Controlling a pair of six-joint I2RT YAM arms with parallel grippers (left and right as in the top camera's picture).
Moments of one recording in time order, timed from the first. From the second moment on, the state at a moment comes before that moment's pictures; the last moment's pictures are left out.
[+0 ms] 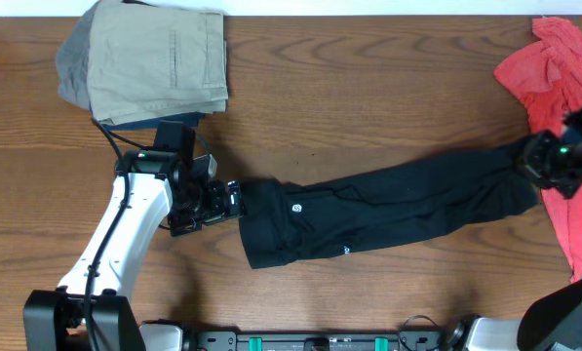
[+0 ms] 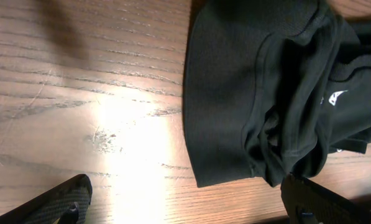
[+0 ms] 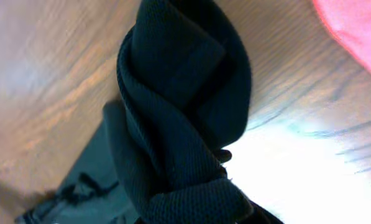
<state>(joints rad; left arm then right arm) -0.09 1.47 0.97 -1.05 0.33 -0.28 -0.44 1.55 1.37 -1.18 -0.26 0.24</state>
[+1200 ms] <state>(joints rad) -0.09 1.47 0.97 -1.05 0.33 -0.28 0.22 1.55 1.03 -0.92 -0.12 0.33</state>
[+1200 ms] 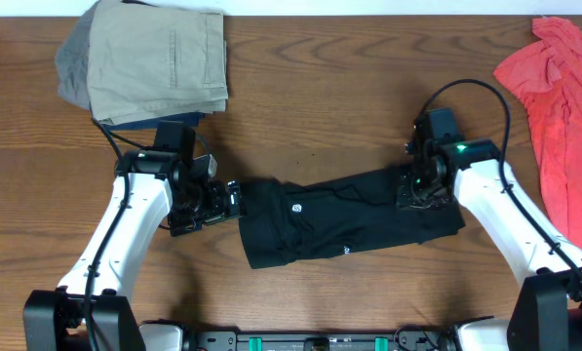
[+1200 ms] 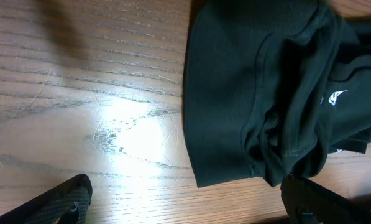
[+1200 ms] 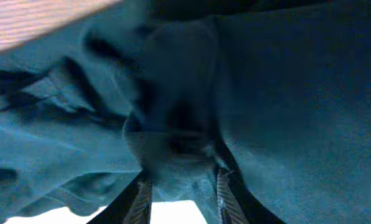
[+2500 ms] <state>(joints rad) -0.09 1.47 0.97 -1.04 0.33 -0.28 0.22 1.56 0.79 -0.72 -0.29 0.39</state>
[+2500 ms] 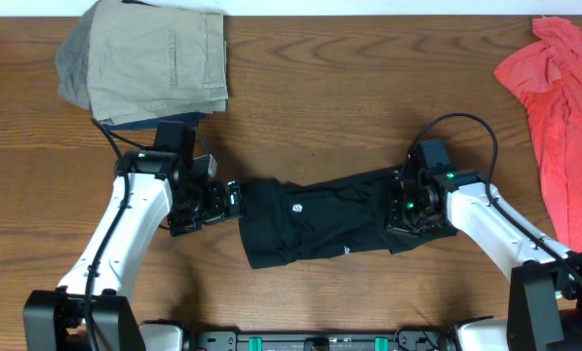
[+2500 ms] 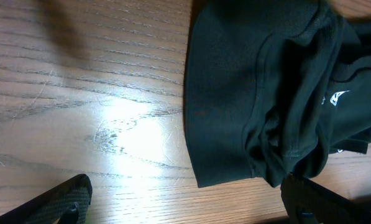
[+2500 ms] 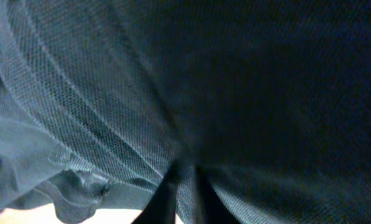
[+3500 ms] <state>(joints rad) -0.09 1.47 0.97 -1.04 0.33 -0.28 0.21 1.66 0.87 -0.58 -0.30 0.36</state>
